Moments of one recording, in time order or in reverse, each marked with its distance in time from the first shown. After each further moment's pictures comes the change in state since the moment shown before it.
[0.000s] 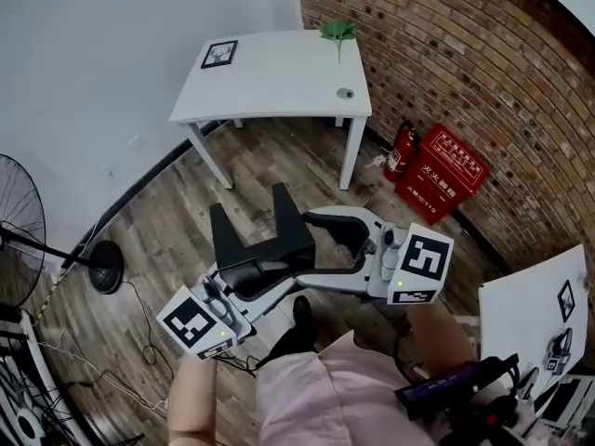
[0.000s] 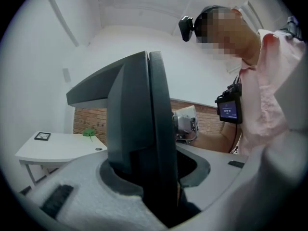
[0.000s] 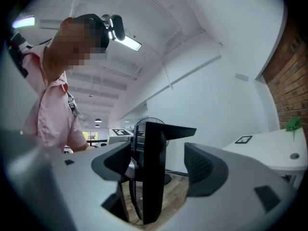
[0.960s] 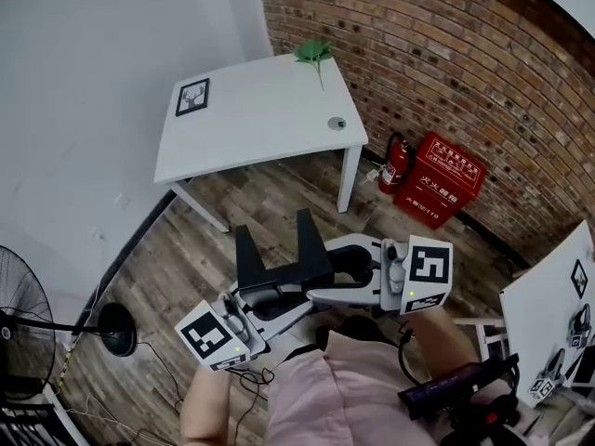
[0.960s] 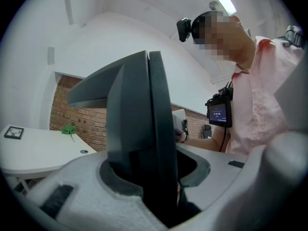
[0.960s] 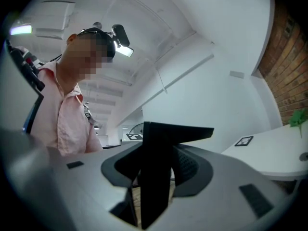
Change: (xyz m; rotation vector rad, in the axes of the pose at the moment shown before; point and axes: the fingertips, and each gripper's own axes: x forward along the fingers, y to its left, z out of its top) left arm 0.030 0.108 0.004 -0.036 -0.006 -0.294; right arm 0.054 -0.099 0.010 0.047 -0.067 -0.007
